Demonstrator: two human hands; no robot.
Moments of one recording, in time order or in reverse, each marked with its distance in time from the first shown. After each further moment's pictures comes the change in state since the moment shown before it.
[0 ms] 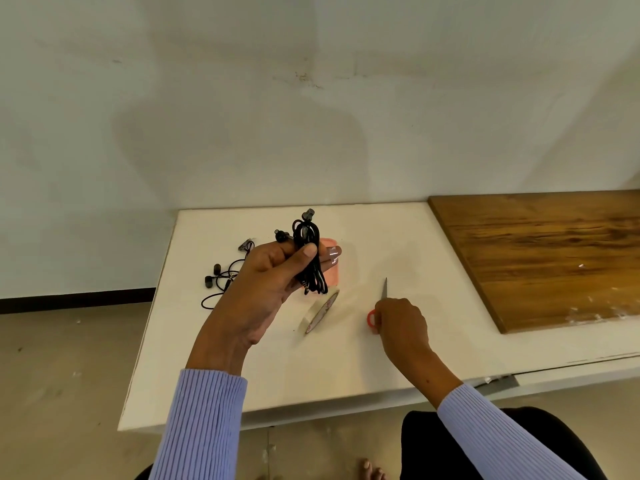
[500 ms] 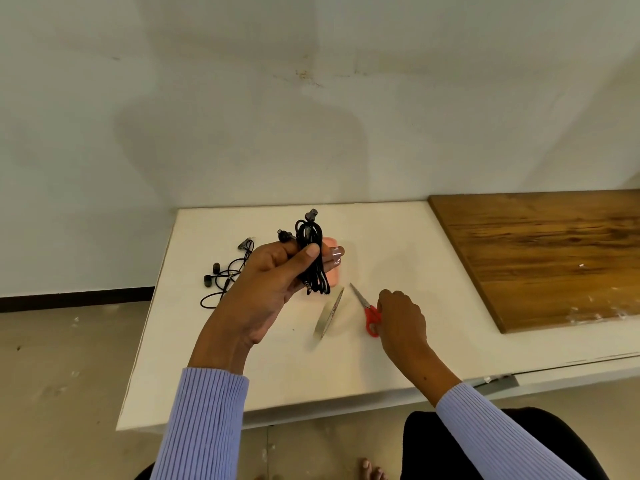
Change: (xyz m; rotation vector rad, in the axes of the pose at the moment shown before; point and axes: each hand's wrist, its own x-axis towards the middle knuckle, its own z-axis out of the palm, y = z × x) left_hand 0.002 -0.002 0.002 -0.036 -0.025 -0.013; right_hand -0.003 -0.007 -0.004 0.050 0.044 0.024
